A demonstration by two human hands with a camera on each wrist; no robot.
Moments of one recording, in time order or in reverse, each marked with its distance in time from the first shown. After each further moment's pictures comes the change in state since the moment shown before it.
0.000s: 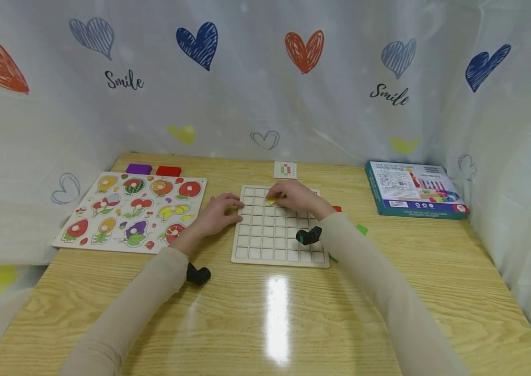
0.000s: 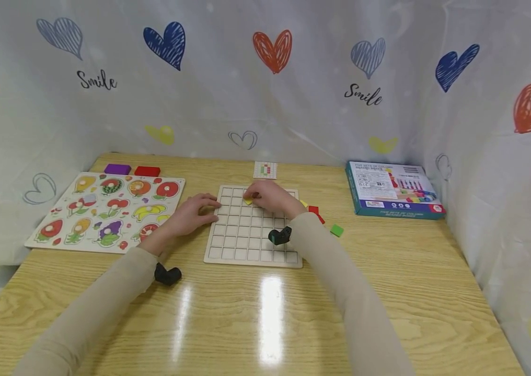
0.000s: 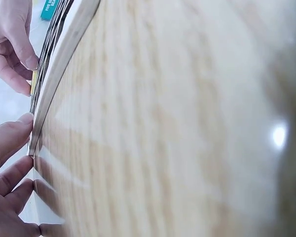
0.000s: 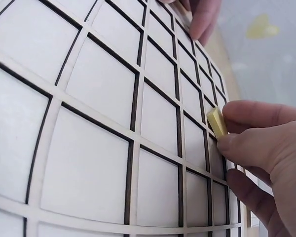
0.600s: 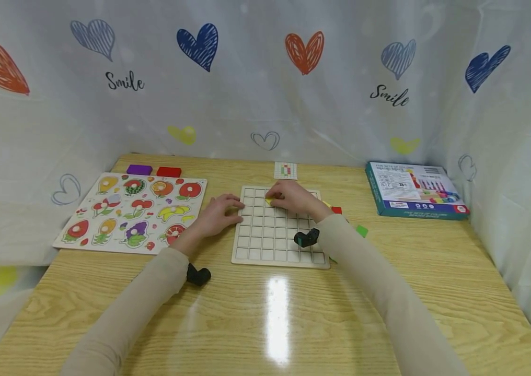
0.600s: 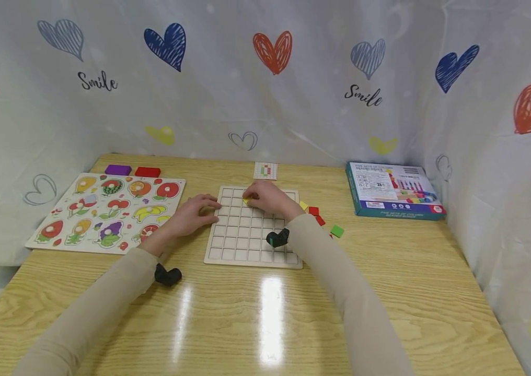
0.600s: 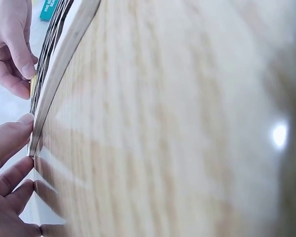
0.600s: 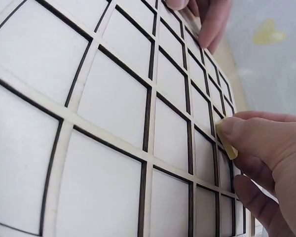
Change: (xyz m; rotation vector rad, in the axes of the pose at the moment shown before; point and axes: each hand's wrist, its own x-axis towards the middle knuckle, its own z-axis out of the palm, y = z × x) left_hand 0.000 0.000 0.000 0.009 0.002 0.015; right_hand 0.003 0.000 0.005 0.004 0.041 0.015
